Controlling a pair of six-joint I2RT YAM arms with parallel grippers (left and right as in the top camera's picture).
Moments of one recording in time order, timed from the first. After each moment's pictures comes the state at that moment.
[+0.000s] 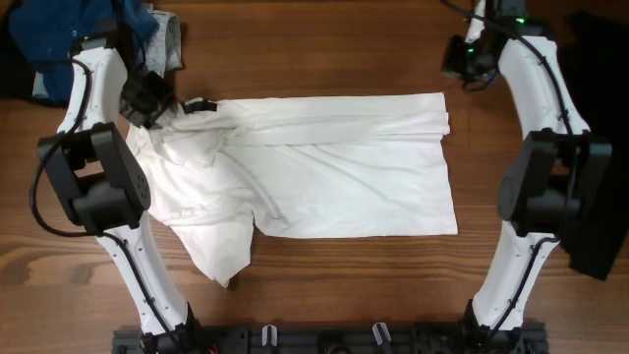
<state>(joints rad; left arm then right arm) 0.21 2.33 1.97 -1.18 0.12 -0.62 -0.04 2.21 1.93 -0.90 -0.16 0.20</state>
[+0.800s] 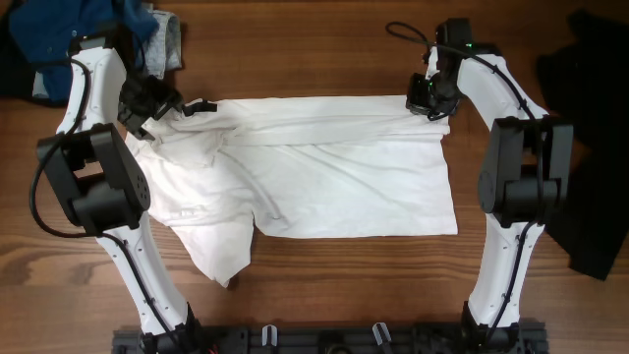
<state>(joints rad) 0.21 2.32 1.97 -1.23 0.10 -0.60 0.05 2.30 1.77 -0.85 -0.16 0.25</state>
